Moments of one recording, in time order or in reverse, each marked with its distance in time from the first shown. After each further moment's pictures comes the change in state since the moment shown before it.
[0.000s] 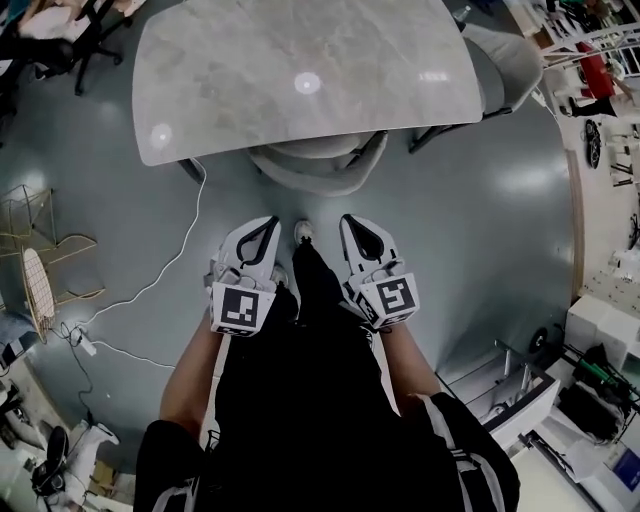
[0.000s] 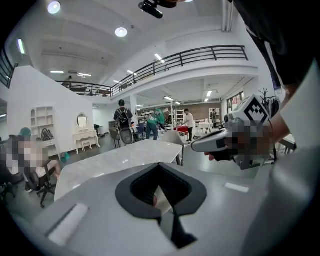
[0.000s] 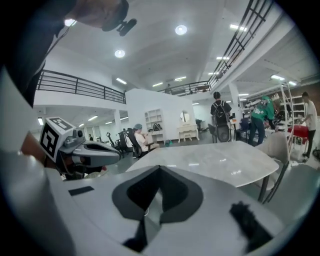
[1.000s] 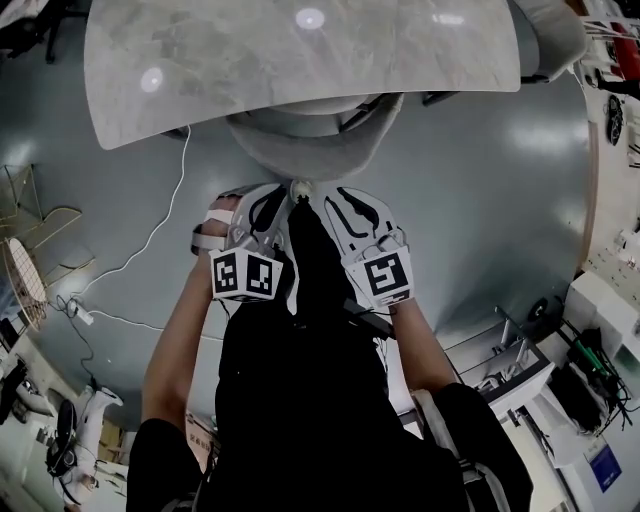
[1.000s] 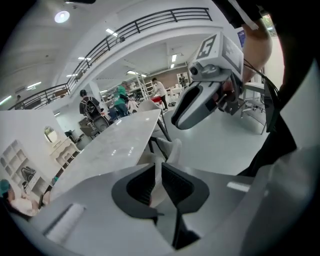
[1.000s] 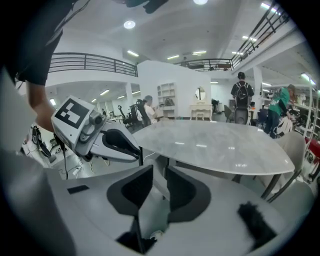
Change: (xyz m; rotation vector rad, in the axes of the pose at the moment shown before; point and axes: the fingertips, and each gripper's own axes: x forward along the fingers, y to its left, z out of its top) left arm 0.115 -0.027 -0.133 0.396 0.317 -0.208; right arm 0.065 -0.041 -0.113 -0.162 0.315 0.138
